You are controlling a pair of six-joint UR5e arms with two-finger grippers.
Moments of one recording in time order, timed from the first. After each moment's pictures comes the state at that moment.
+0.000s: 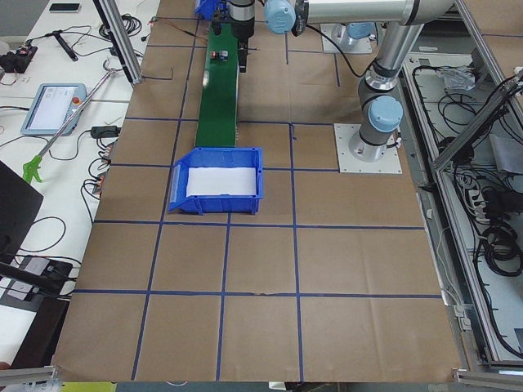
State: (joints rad) left arm -1.57 -1.61 -1.60 -1.49 1.58 -0.01; right arm 1.61 -1.29 1.42 -1.73 -1.56 0.08
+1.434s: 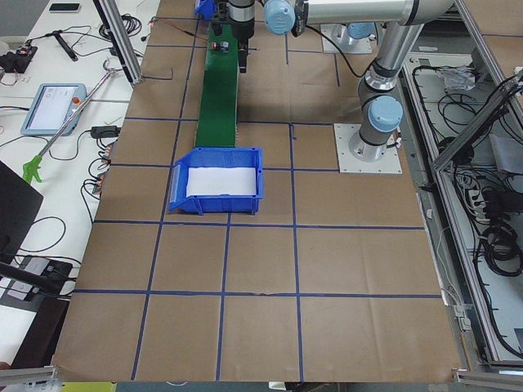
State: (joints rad) left arm -1.57 -1.61 -1.61 -1.49 1.58 0.00; right arm 1.63 -1.17 1.61 -2.12 -1.54 0.19
